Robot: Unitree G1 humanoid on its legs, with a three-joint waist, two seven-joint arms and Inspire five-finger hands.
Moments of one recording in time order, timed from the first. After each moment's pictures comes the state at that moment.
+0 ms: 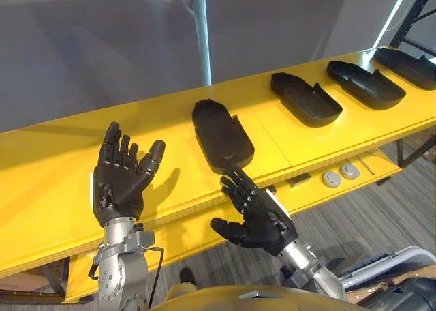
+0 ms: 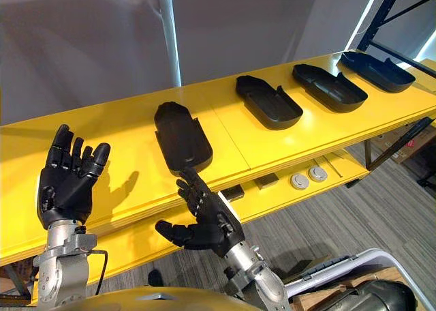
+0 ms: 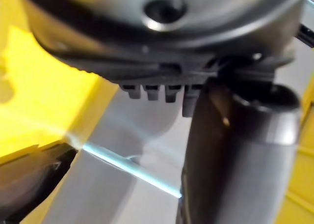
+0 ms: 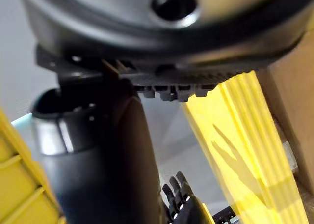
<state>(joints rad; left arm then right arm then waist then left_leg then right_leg) 0.53 0.09 -0.07 -0.50 -0.54 -0.30 0.22 0.50 -0.21 0.37 -0.32 0.43 -0.12 0.38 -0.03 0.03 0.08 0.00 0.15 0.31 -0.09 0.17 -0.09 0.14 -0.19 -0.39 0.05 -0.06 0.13</state>
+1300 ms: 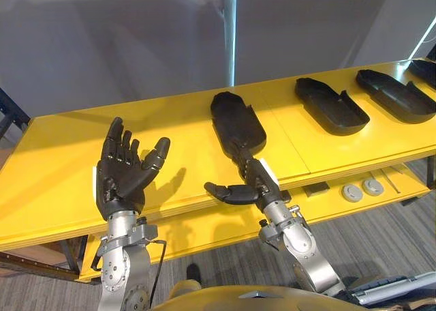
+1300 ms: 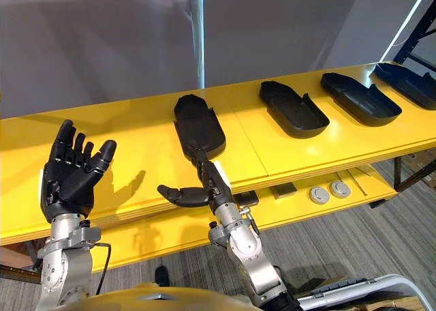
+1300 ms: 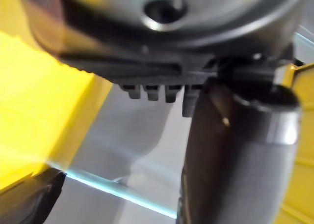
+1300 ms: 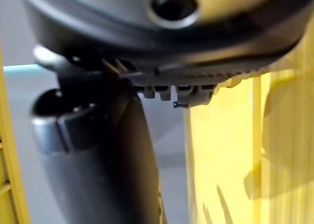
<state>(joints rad) 0.47 0.09 -0.06 -0.46 -0.50 -0.28 0.22 0.13 -0.20 0.42 -0.06 0.14 -0.14 0.00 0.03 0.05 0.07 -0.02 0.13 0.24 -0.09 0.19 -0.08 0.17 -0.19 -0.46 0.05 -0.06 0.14</state>
